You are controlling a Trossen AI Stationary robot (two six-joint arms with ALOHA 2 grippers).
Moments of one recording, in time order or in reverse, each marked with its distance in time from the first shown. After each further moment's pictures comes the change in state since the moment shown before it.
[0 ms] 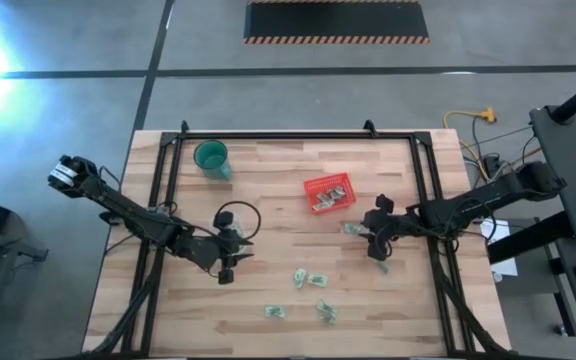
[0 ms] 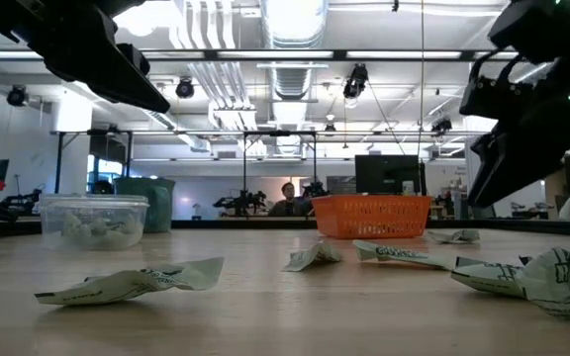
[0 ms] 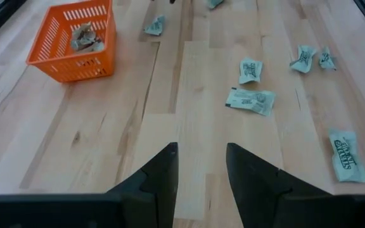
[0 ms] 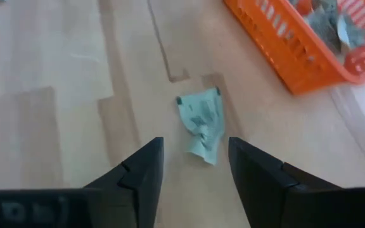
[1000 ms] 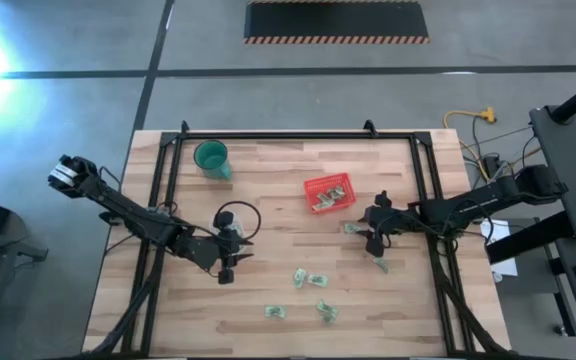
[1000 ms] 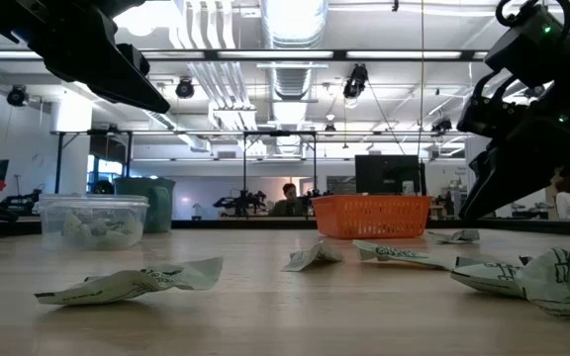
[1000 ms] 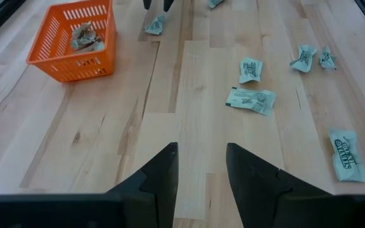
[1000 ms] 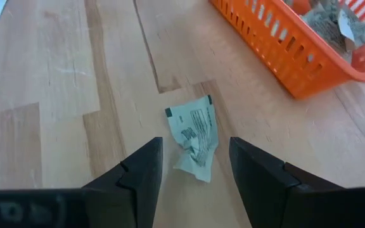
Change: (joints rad) left arm 0.000 0.000 0.000 -0.001 0.000 -0.001; right arm -0.094 0.008 -0.114 0.223 -0.064 -0.038
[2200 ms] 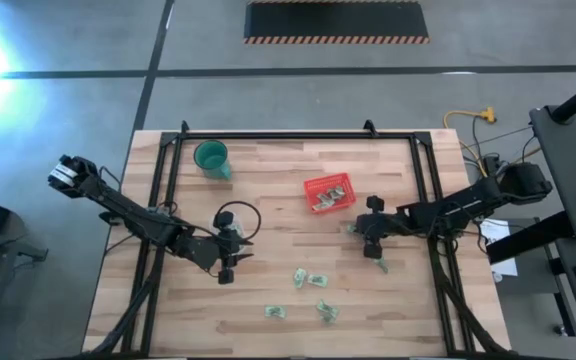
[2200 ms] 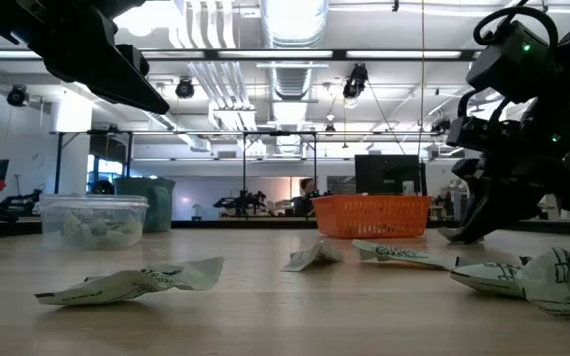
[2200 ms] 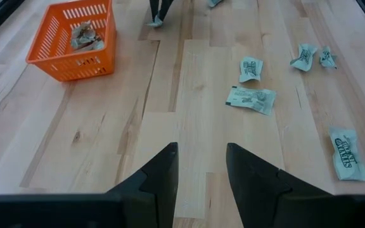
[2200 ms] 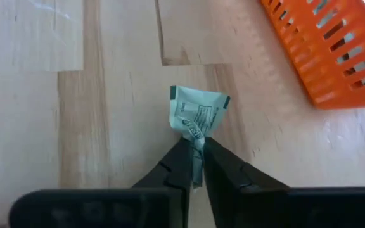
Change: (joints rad) left arm -0.001 0.000 -0.001 -0.002 0.001 0.000; right arm 0.000 0.200 0.052 0.021 0.022 -0.203
